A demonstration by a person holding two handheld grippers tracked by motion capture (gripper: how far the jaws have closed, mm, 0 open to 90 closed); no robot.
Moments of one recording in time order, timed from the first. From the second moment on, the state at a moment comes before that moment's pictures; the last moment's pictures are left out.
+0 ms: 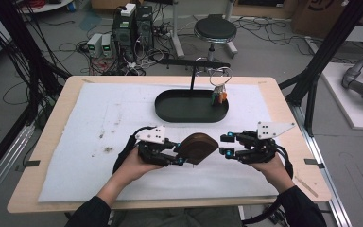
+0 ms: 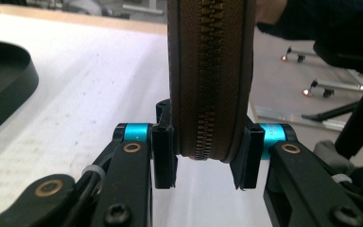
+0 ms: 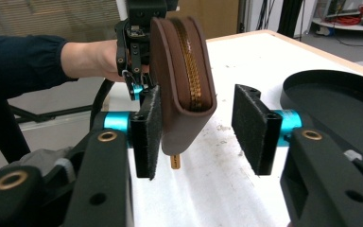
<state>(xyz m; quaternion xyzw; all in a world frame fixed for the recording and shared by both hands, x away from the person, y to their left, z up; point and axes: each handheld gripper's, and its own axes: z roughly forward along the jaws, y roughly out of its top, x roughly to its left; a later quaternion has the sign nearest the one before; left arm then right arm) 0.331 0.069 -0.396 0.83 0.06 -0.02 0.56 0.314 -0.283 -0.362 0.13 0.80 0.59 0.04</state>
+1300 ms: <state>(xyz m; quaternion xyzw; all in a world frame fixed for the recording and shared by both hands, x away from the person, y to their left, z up) 0.324 0.049 -0.404 0.76 0.06 -0.04 0.64 0.307 -0.262 -0.364 0.12 0.77 0.63 0.02</state>
